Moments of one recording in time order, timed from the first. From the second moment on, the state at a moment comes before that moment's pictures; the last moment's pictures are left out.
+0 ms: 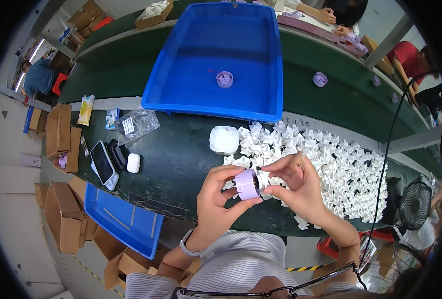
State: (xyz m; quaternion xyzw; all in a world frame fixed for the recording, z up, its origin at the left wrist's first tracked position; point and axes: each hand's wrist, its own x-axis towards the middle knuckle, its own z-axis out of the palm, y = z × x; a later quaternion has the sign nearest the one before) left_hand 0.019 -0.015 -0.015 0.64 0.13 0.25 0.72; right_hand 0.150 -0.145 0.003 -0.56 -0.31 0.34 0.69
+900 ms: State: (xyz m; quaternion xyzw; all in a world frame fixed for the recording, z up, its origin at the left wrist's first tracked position) left_hand 0.210 0.035 0.013 0.87 -0.04 0.23 0.44; right_hand 0.205 -0.174 0.007 -0.61 -0.25 0.12 0.74
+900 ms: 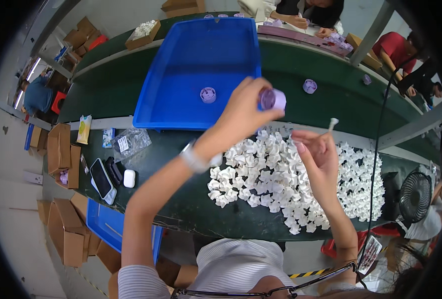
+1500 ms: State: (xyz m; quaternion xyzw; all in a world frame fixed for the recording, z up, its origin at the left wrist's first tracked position) left_hand 0.299 0.102 -0.003 1.00 0.05 -0.03 0.06; right_hand 0.208 -0.222 0.004 -0.68 -0.23 0.19 0.67
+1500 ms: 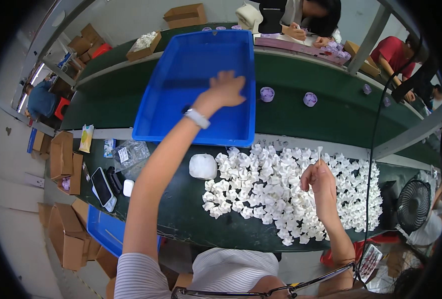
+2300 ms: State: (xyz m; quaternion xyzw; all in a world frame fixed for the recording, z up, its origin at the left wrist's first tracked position) left_hand 0.061 0.004 0.019 0.68 -0.02 0.28 0.68; right_hand 0.161 -0.179 0.012 -0.67 -0.30 0.17 0.66
